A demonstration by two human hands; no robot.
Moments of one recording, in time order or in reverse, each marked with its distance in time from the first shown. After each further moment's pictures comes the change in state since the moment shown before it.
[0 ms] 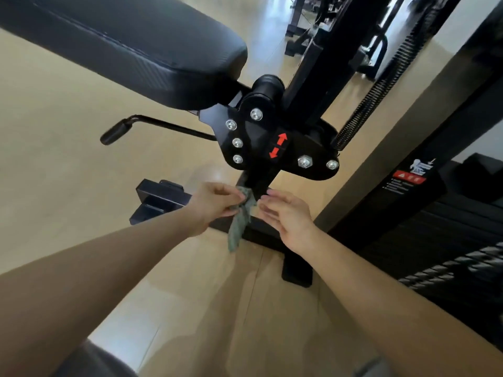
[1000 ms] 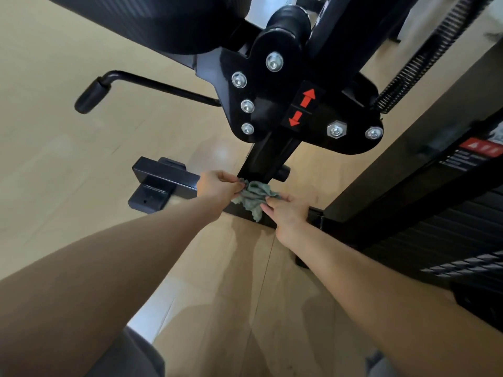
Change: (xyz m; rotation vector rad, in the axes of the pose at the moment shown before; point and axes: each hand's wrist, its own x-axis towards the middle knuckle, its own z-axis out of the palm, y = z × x) left_hand 0.074 -0.069 -0.002 0.131 0.362 -0.082; right_hand 0.068 0.079 0.004 0.021 0.327 0.075
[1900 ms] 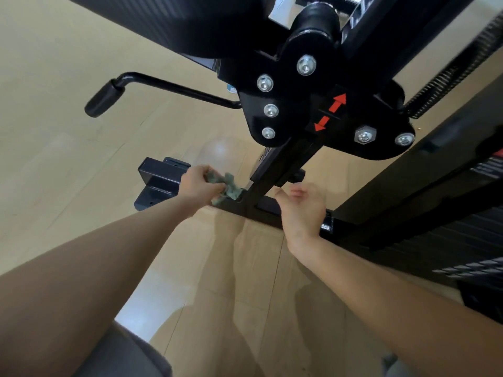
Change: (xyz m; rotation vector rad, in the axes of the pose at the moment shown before) left_hand 0.038 -0.006 -0.066 0.286 -0.120 0.152; right_hand -0.033 -0.001 0.011 -0.382 0.155 -0.498
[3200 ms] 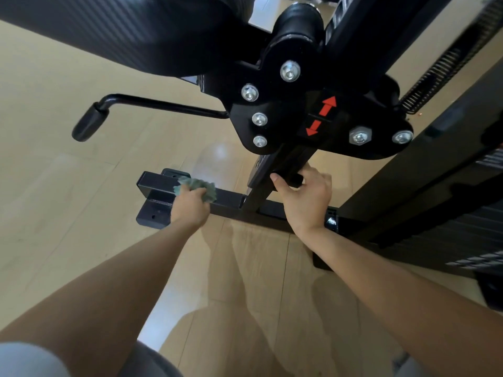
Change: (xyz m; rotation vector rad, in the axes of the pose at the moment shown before) left_hand 0.035 -0.056 0.007 0.728 0.086 0.089; right_hand 0.038 0.000 0.003 -0.338 0.069 -0.547
